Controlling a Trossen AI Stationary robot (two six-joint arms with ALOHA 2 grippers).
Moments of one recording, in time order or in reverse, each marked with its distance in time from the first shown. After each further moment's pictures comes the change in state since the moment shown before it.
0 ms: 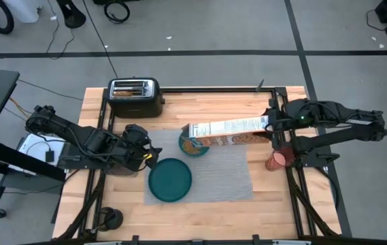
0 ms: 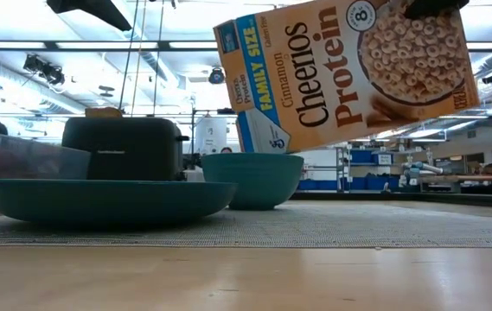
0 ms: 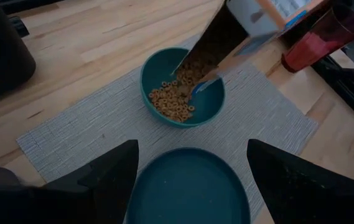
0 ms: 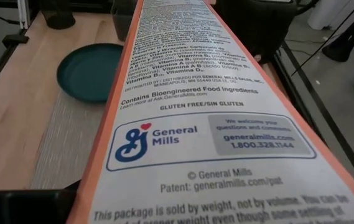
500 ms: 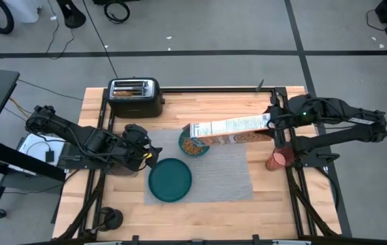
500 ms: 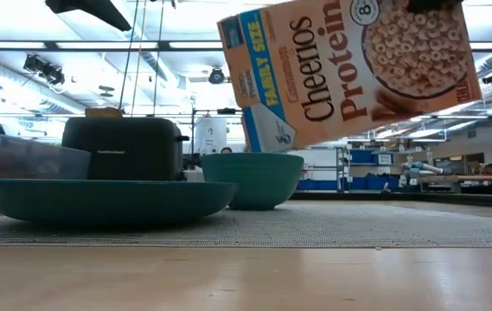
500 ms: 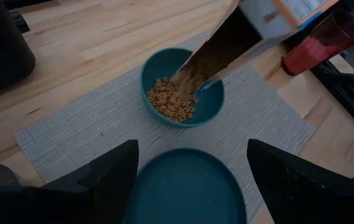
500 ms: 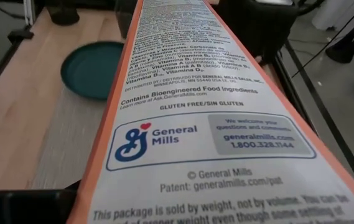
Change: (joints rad) left arm 0.002 -0.001 0.000 0.000 0.000 -0.025; right arm -0.029 0.017 0.061 -0.062 -0.042 -0.037
